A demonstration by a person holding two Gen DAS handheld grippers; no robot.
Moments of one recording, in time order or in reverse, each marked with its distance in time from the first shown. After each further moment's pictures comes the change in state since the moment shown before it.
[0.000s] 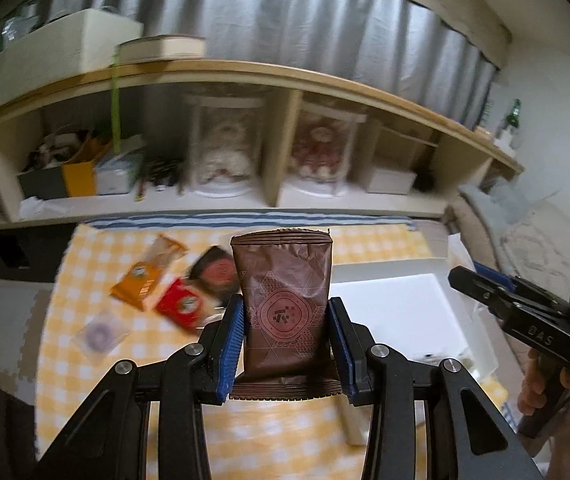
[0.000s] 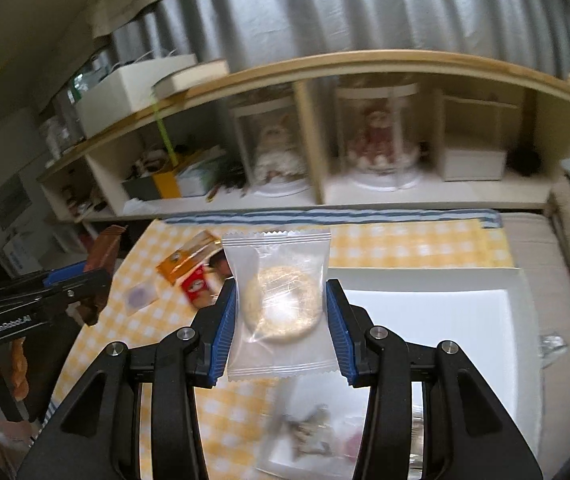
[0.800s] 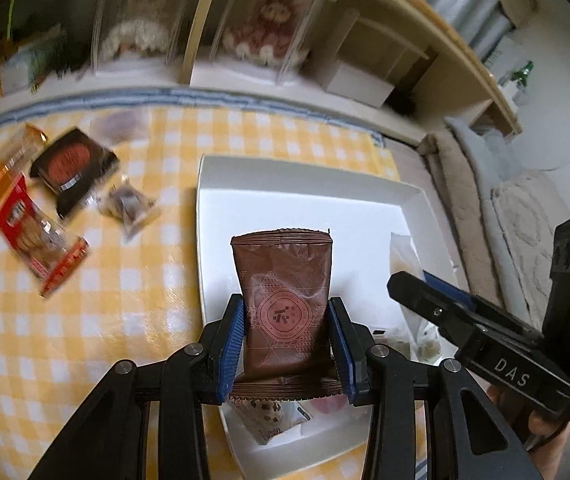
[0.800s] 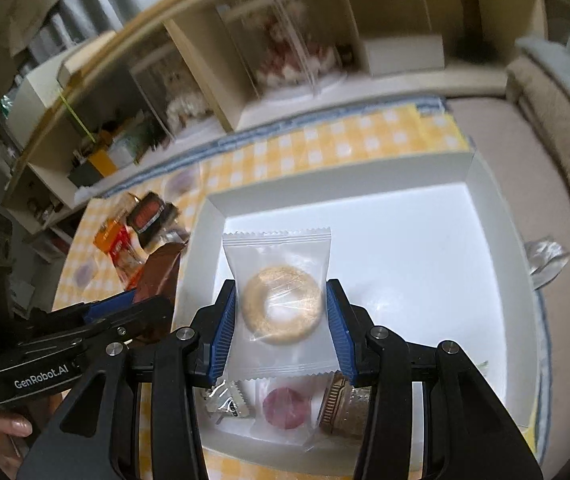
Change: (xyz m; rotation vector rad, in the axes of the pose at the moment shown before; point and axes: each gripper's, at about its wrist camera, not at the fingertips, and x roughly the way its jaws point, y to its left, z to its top) left arm 0.216 -0.062 0.008 -0.137 0.327 -0.140; right arm 0.047 -0.113 -0.053 0.226 0.225 -0.042
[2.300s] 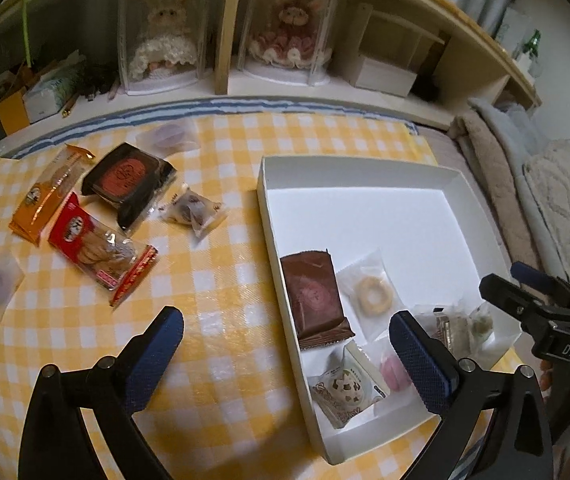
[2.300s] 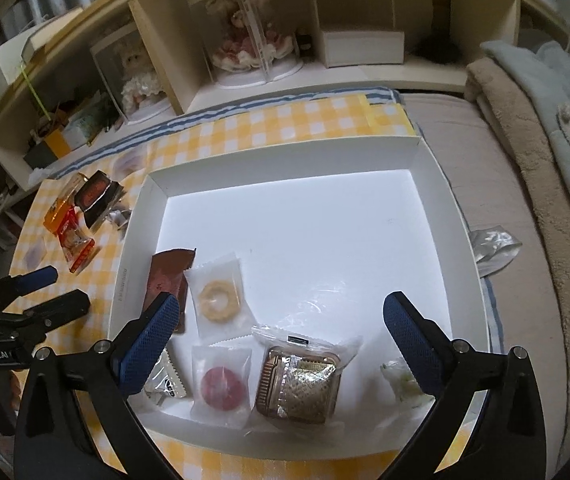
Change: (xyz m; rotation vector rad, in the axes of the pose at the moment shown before) left arm -0.034 0.006 -0.025 0.093 -0.040 0.172; right arm -0.012 -0.014 -0.011 -0.032 0.017 -0.202
